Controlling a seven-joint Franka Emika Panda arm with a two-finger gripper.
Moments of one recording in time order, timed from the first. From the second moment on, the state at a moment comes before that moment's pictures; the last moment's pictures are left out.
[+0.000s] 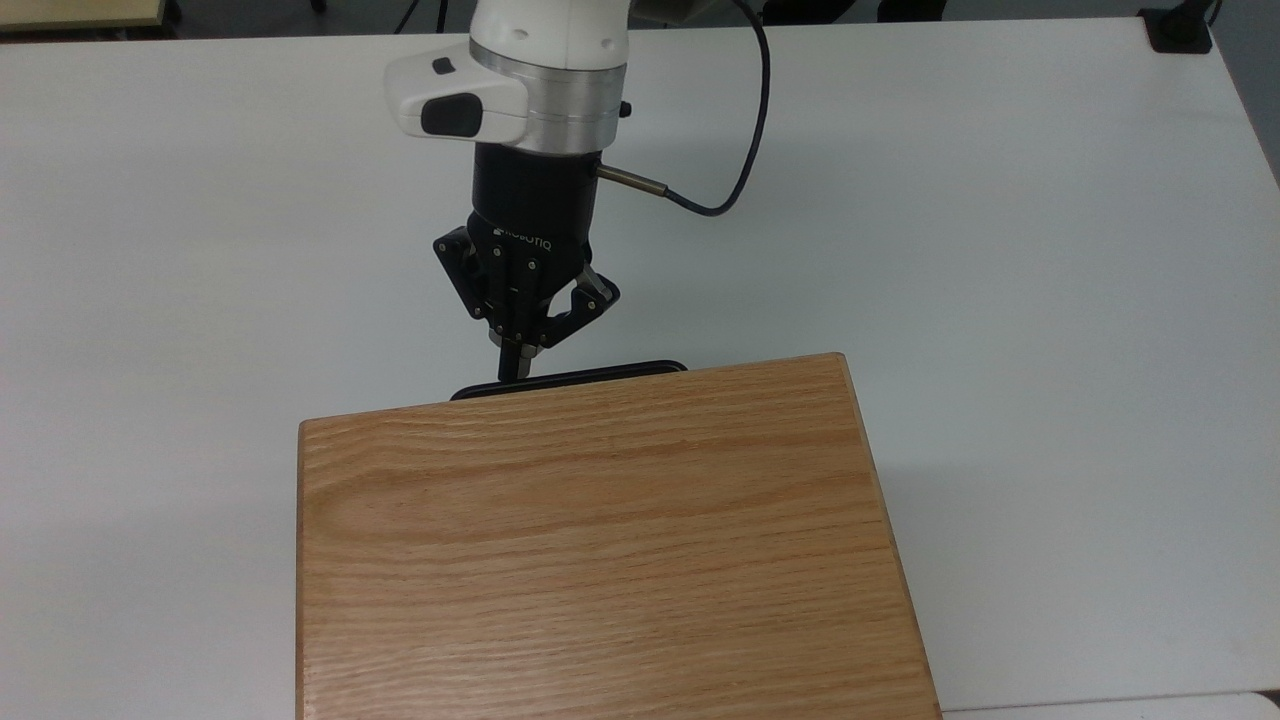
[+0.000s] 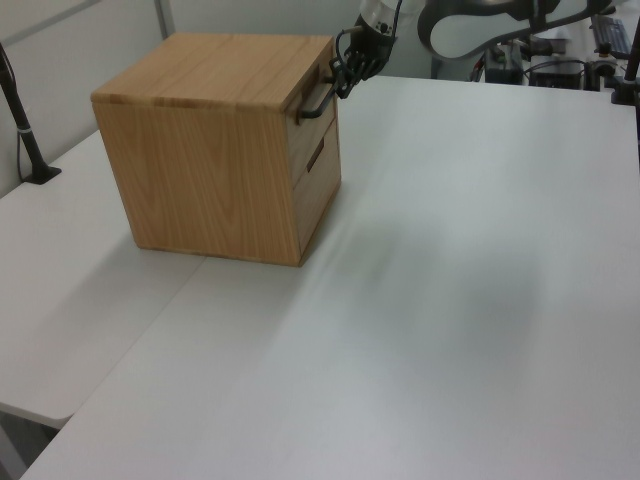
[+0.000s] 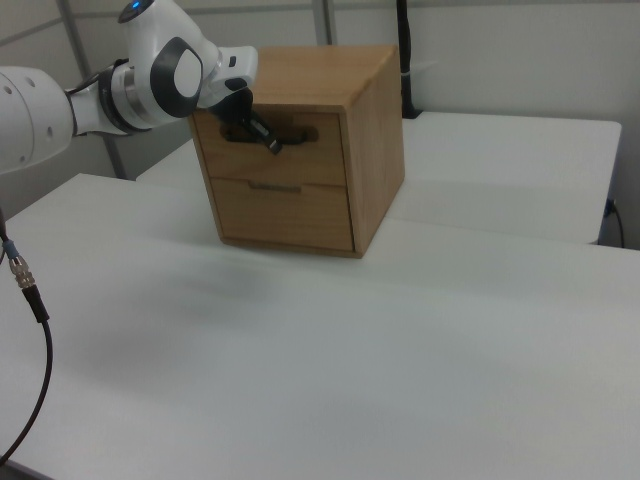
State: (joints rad) arm 0.07 0.38 0.02 -1.42 -0.30 2.34 0.71
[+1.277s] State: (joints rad) arm 0.02 -0.01 0.00 -1.58 0.04 1.59 0.25
